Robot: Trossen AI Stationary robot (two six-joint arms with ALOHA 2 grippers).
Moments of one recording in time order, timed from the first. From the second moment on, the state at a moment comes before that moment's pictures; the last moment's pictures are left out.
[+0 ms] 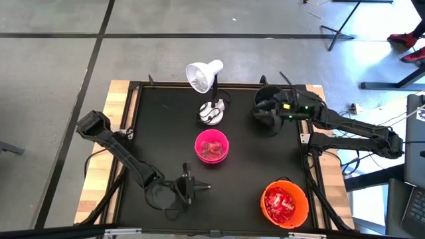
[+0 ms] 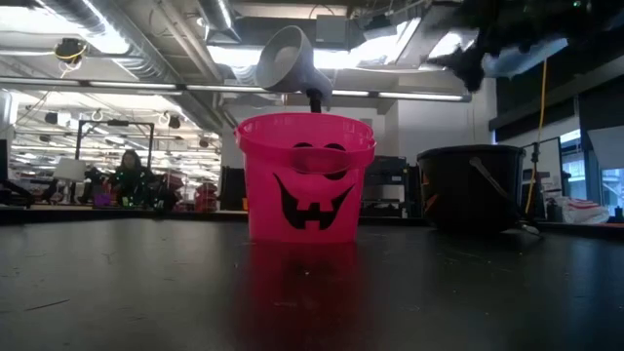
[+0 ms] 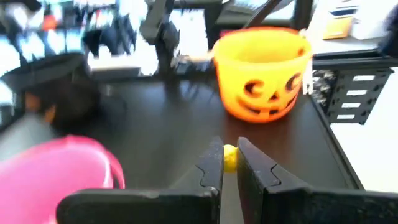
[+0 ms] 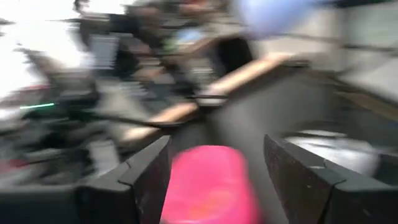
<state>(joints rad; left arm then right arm) -0.68 1.67 1.04 0.20 -0.80 -0.25 -0.38 0.77 0.59 0.03 -0.30 0.41</state>
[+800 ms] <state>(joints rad) -0.48 1.68 1.04 0.56 -0.51 0.34 0.22 0.76 0.77 -0.18 -0.01 0.44</state>
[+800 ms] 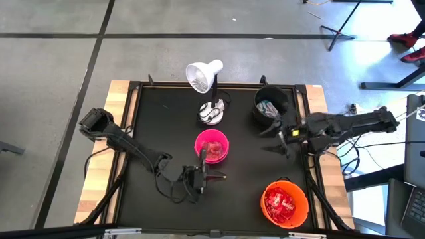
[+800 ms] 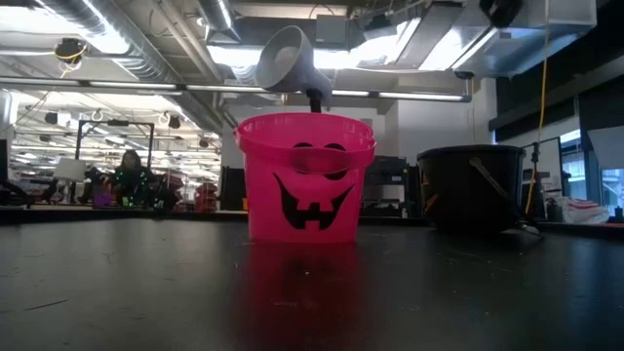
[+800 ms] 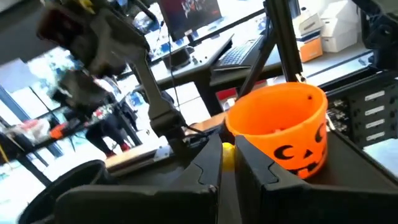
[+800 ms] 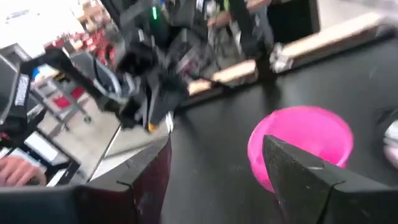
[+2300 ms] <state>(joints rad) -0.51 1.68 1.05 0.60 -0.54 0.47 0.33 1.50 0.76 0.83 -0.13 0.72</state>
